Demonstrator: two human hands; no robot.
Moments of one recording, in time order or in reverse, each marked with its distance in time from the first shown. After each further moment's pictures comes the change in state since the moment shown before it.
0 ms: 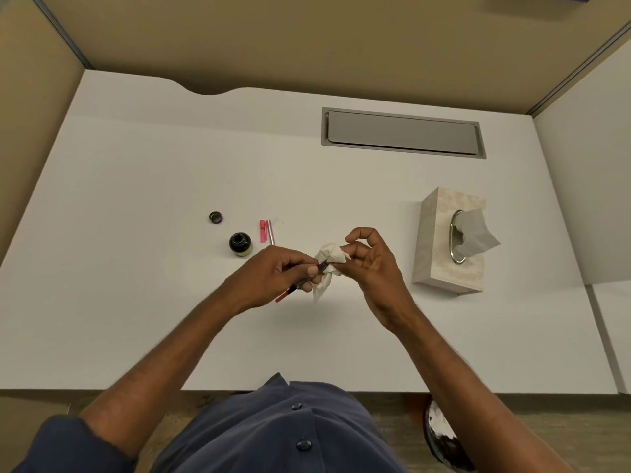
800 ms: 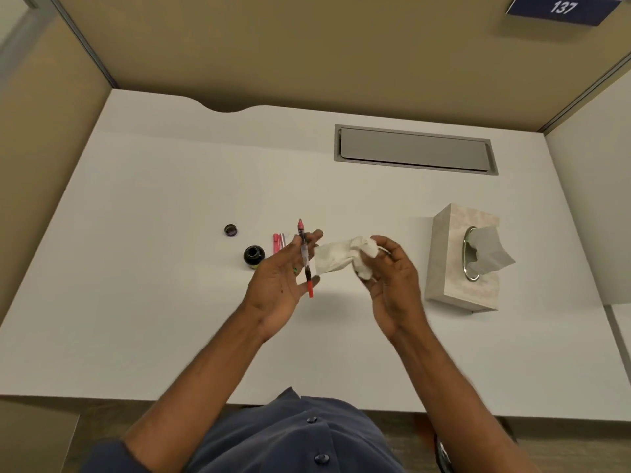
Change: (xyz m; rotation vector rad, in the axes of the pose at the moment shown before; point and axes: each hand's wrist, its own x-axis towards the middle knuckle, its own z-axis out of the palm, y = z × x) left_hand -0.002 0.013 0.008 -1.053 0.182 -0.052; right_hand 0.013 -0.001 0.015 0.417 0.281 0.025
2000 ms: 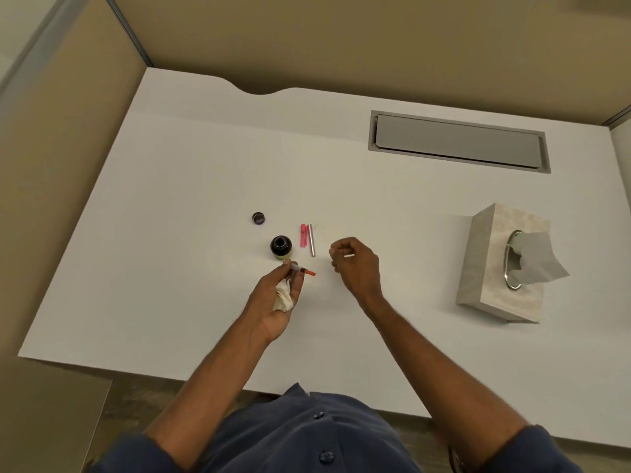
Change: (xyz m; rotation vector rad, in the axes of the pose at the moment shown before) left_hand 0.008 -0.018 -0.070 -0.553 0.519 -0.158; right_hand 0.079 0.105 0.022 -0.921 -0.023 -0.050
